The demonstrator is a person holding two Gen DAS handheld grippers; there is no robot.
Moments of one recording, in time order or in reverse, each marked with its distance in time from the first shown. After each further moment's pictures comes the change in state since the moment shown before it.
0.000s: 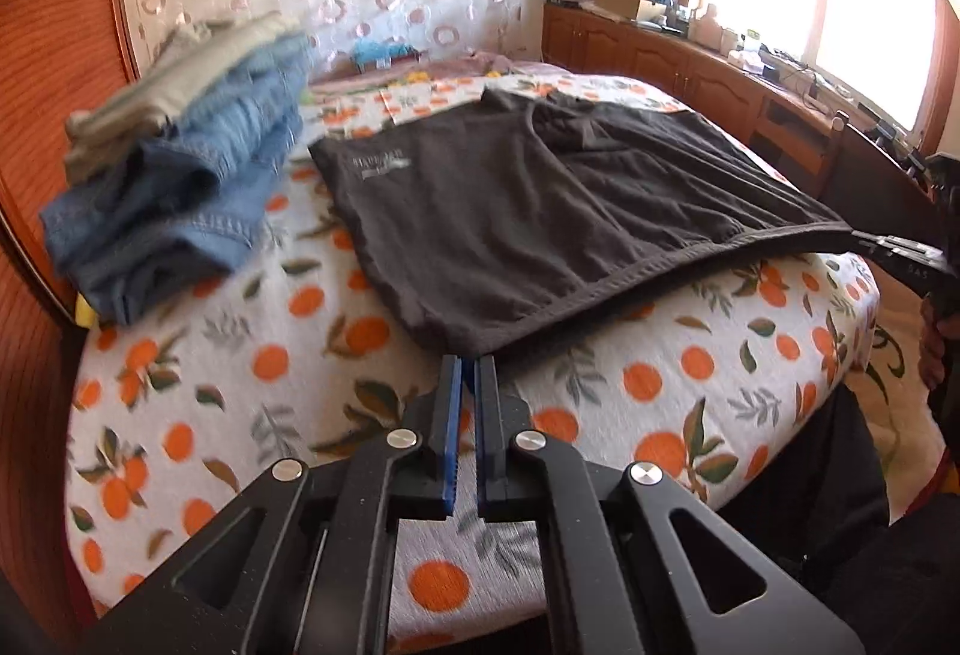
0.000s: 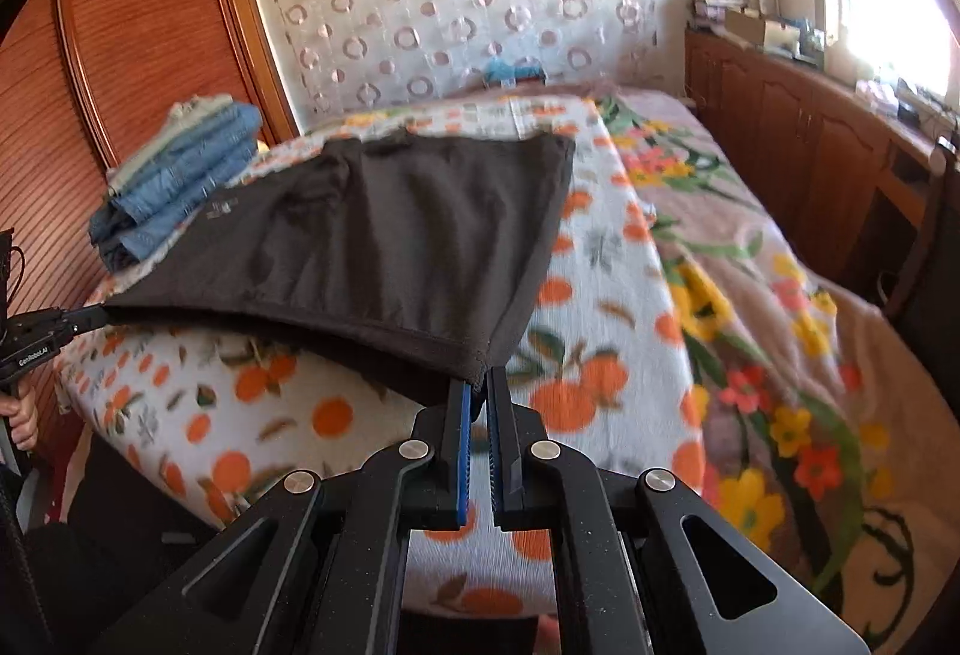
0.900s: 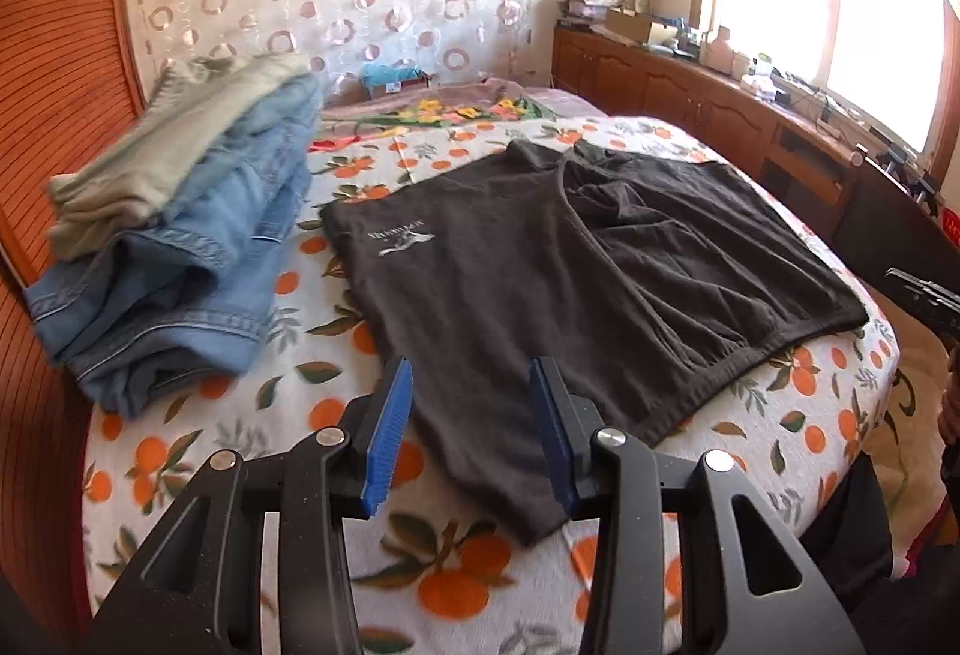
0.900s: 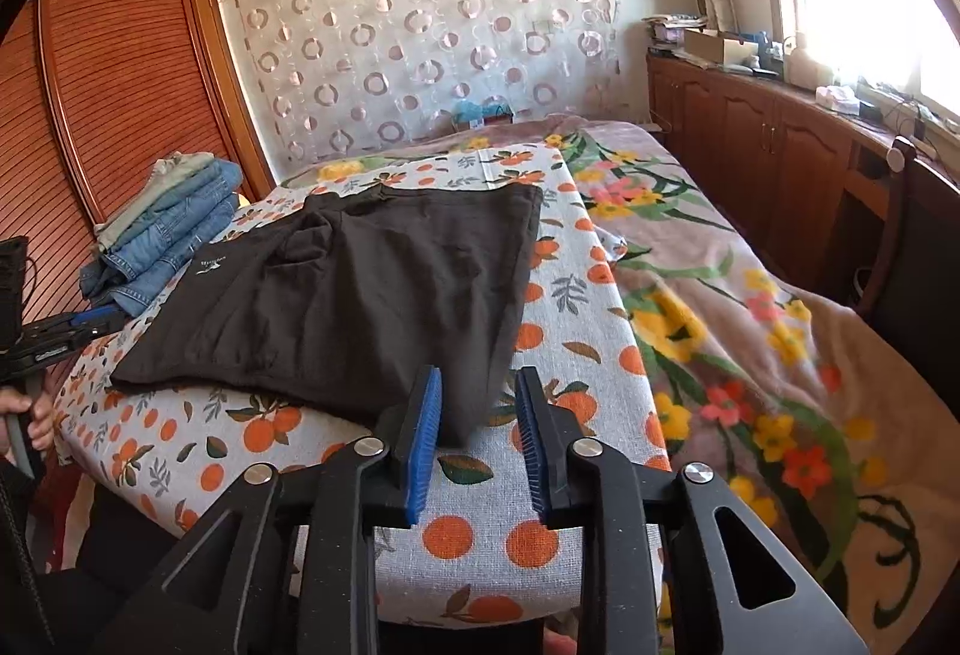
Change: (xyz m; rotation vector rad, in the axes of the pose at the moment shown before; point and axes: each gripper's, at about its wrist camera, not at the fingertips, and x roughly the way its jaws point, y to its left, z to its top) left arm 0.024 0.013 0.052 0.007 -0.042 0.024; right arm -0.020 0.002 -0.001 0.061 -0.118 -0.056
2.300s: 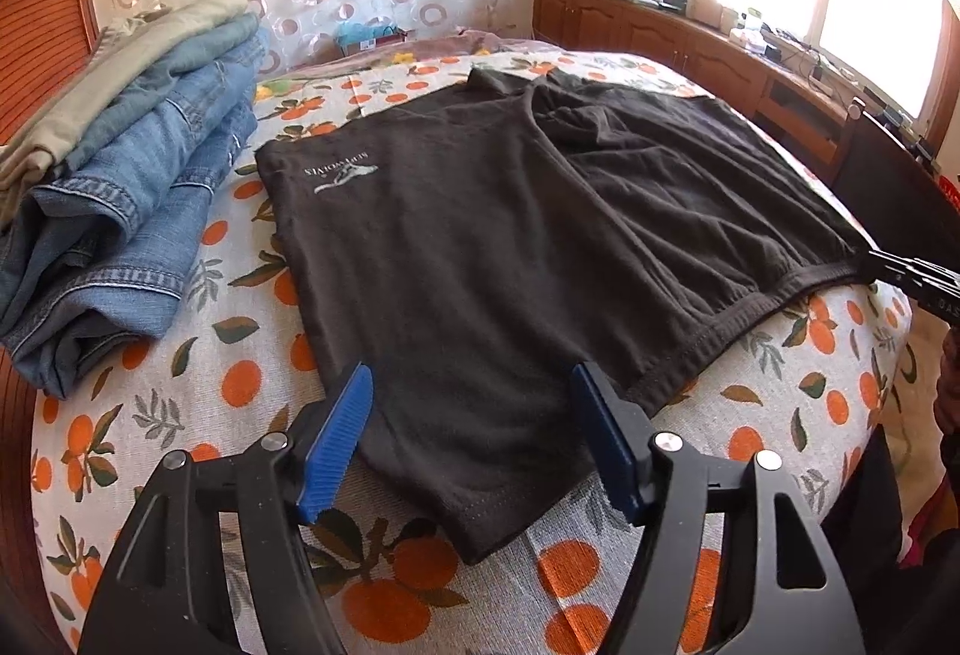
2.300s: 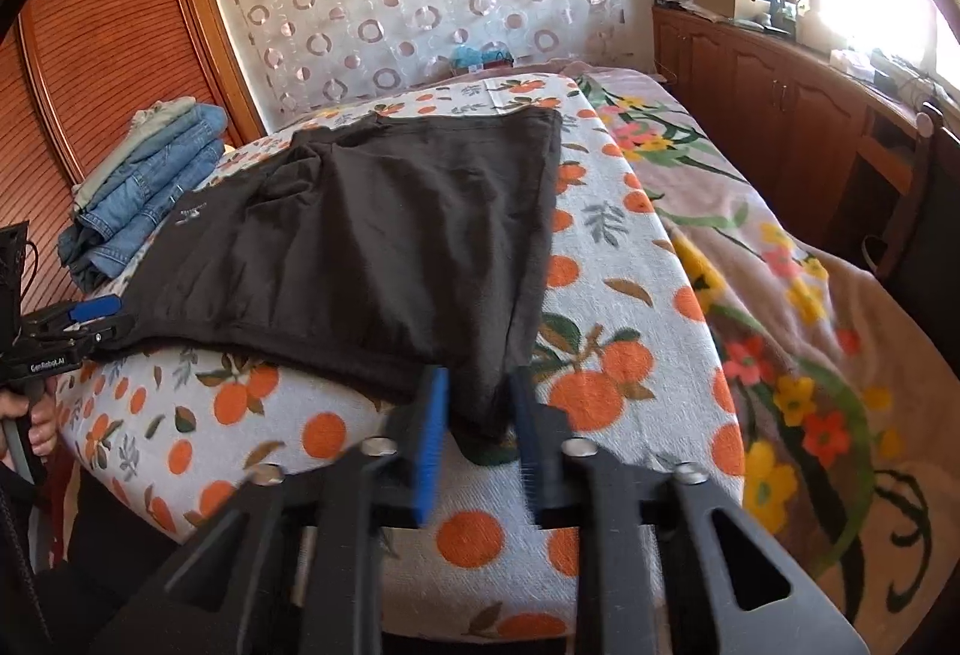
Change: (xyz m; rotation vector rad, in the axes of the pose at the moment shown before) left arm 0.031 -0.016 -0.014 0.030 0.092 -0.036; right arm 0.042 0.003 0.001 -0.001 0.122 0.015
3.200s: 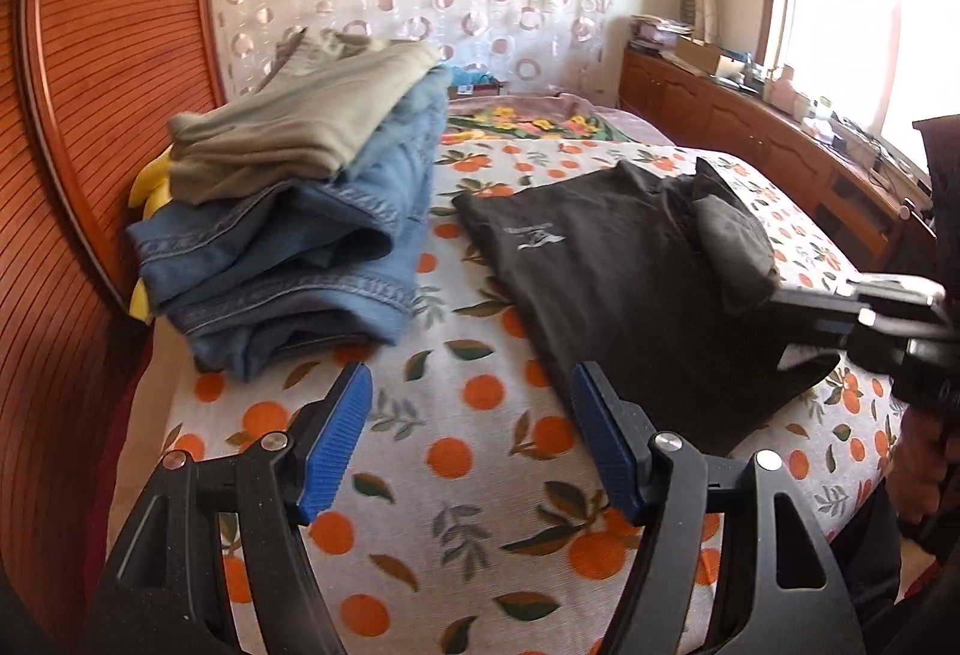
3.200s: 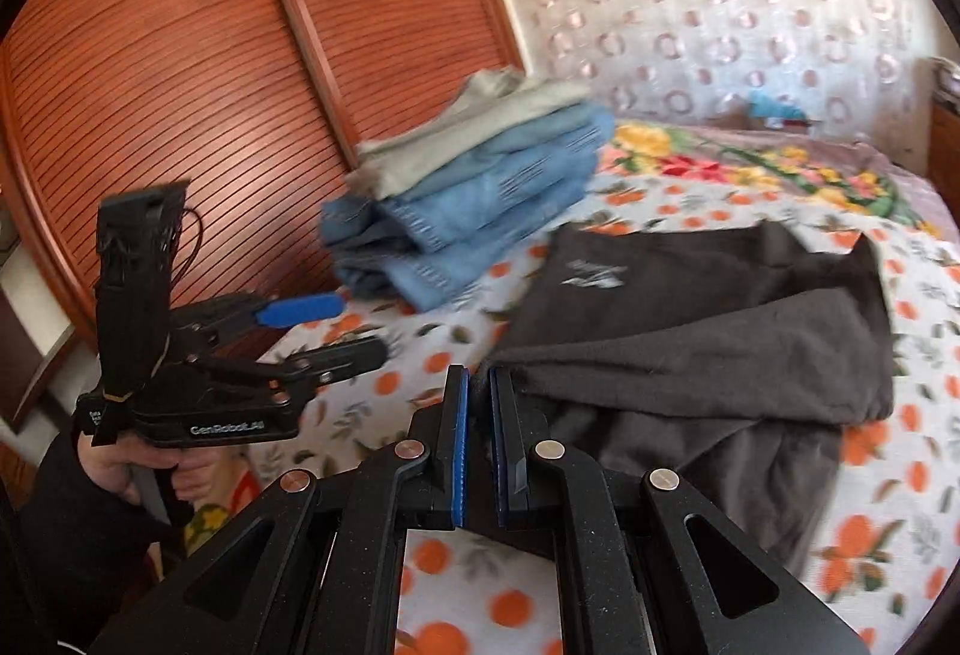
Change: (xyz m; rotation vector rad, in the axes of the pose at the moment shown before) left arm -0.062 0.082 -0.012 -0.167 -0.127 0.137; right arm 0.056 0.240 0.064 -0.335 0.009 0.560
